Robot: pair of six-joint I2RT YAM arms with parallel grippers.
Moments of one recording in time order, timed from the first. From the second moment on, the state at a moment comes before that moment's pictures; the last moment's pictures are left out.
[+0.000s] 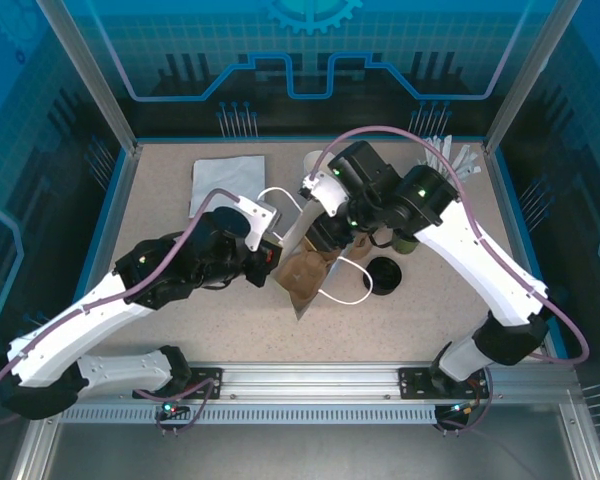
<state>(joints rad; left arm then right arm) -0.92 1.07 1.35 -0.95 -0.13 -0.41 0.83 1.55 1.94 -1.34 -0.18 0.03</state>
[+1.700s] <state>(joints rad) -0.85 0.82 1.03 -0.81 -0.25 -1.08 0.91 1.94 2.19 -1.48 -0.15 0.12</state>
